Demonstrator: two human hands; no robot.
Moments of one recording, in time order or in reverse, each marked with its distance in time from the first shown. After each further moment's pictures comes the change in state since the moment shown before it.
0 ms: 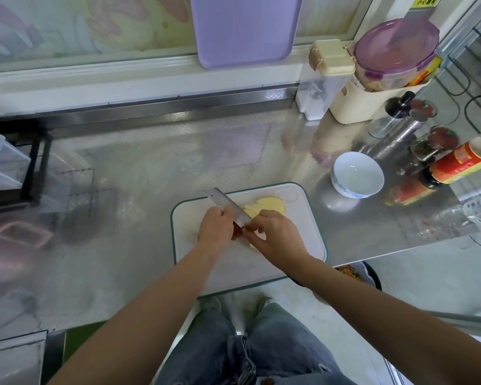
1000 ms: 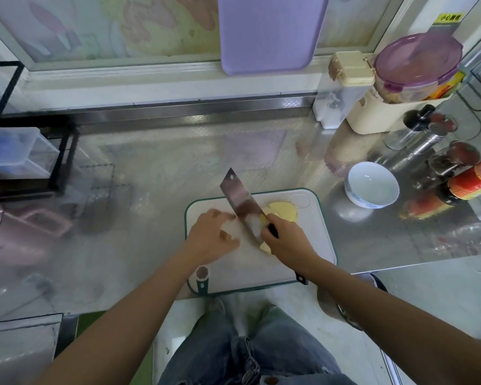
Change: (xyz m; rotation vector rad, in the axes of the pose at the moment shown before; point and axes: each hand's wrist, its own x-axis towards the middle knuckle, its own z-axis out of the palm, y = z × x) left_hand -0.003 -0.028 -0.056 0.738 -0.173 0.410; right_hand 0.002 -0.002 -0.001 0.162 -0.187 0.273
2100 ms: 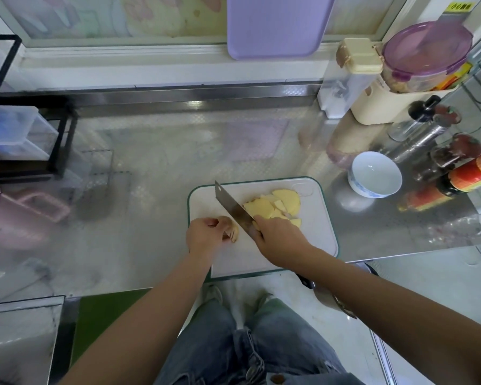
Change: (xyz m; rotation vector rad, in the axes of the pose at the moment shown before) left_hand -0.014 -0.005 0.038 -0.747 0.329 -0.519; right_hand -0.018 -0.035 0.010 -0.482 -0.201 -0.096
